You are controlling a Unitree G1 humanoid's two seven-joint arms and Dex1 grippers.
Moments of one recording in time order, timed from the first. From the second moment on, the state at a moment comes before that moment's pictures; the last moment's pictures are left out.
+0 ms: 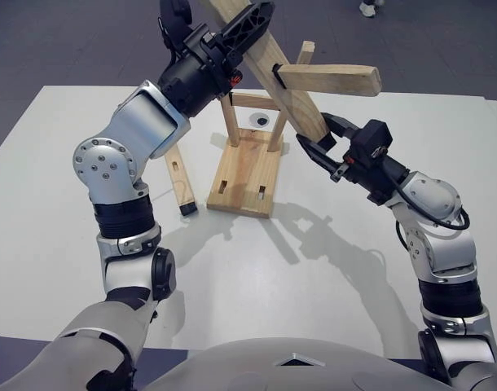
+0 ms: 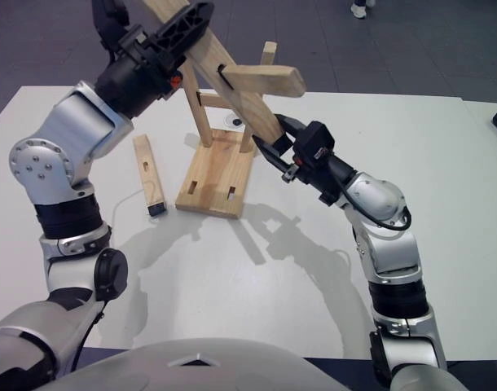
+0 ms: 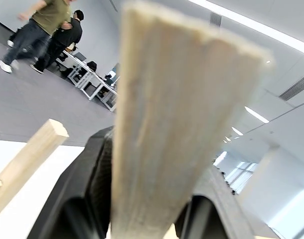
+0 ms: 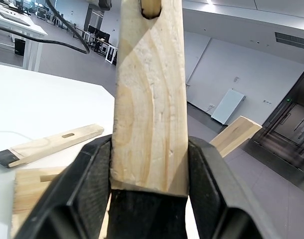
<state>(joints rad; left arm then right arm) -0.73 0.18 0.22 -0.13 -1.38 0.85 0.09 -0.22 -0.48 0.05 -0.36 0.24 0.20 0.62</state>
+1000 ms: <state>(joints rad) -0.36 0.40 0.31 -0.48 -1.18 0.87 0.18 -0.08 -0.60 0.22 -0.27 0.02 0.29 0.71</state>
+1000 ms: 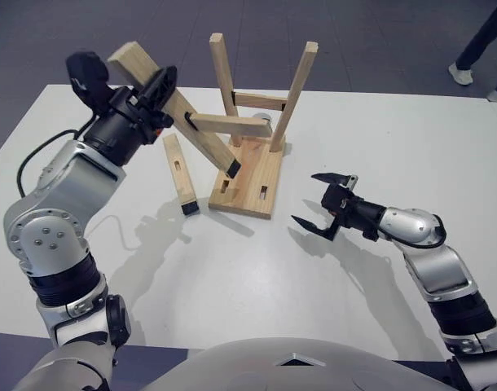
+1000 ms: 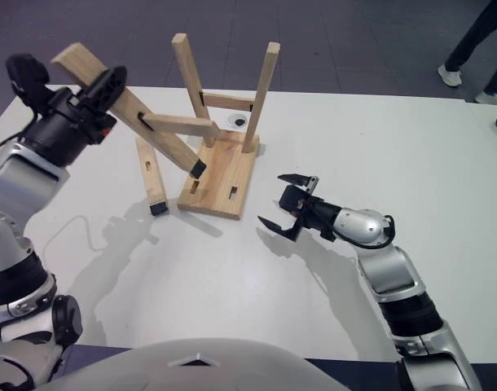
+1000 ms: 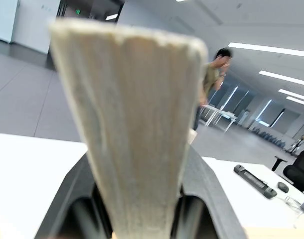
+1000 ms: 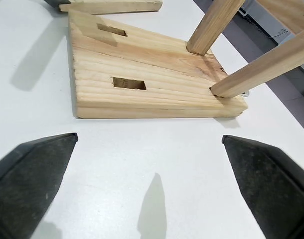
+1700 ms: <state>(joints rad) -0.33 0.33 0.21 -0.42 -0.85 0.79 0.14 -0.16 -0.34 0.28 -0.16 -0.04 0.41 0.55</state>
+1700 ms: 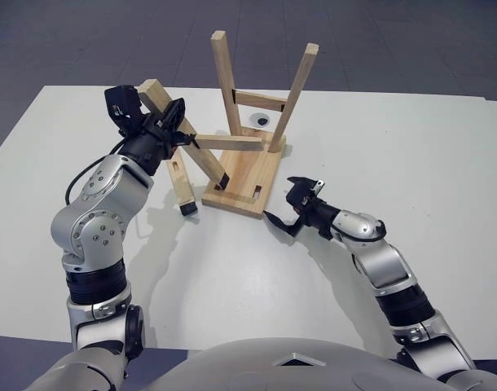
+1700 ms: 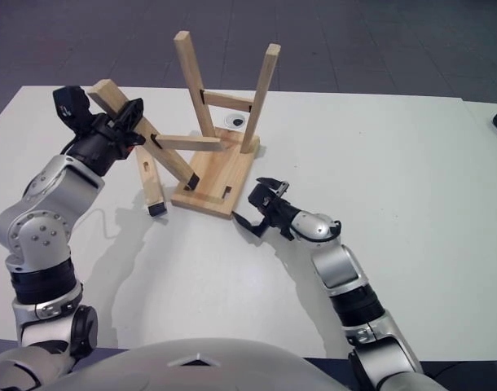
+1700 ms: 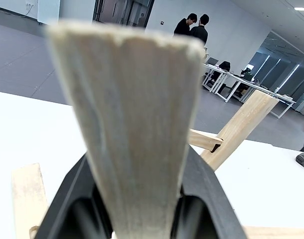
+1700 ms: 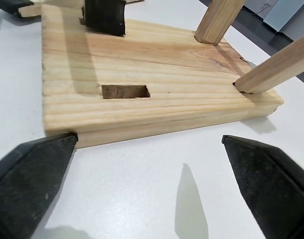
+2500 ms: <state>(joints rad) -0.37 0.31 0.24 -0.41 -0.78 0.82 0.10 -0.34 -0.03 0.20 -0.02 0.07 0.81 0.25</state>
